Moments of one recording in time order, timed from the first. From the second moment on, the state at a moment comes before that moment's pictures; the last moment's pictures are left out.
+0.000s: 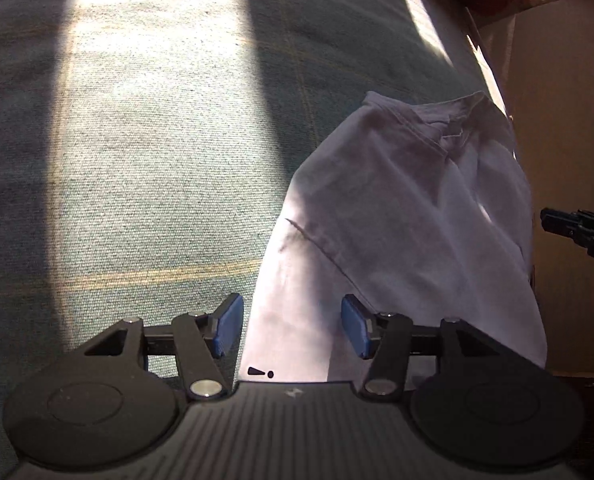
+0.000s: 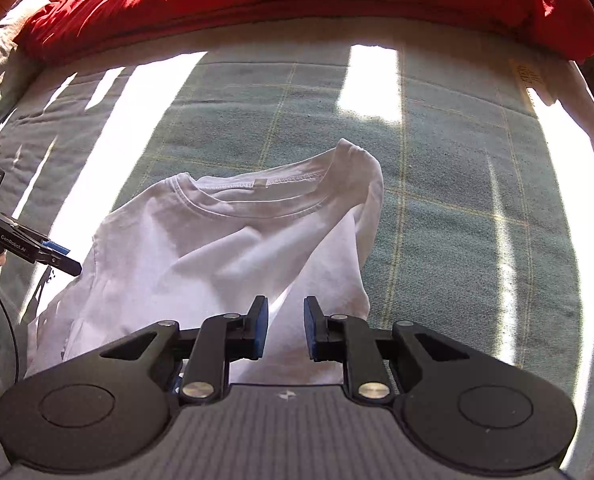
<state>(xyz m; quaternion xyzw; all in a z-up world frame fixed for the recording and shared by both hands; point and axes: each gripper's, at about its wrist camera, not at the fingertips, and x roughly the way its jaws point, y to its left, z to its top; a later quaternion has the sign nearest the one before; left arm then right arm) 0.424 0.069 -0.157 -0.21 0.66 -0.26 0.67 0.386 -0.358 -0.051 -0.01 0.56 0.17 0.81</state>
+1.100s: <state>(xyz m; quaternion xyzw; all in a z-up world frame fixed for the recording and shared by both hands) 0.407 0.035 -0.158 -0.28 0.60 -0.30 0.69 0.339 -0.366 -0.086 0.04 0.55 0.17 0.81</state>
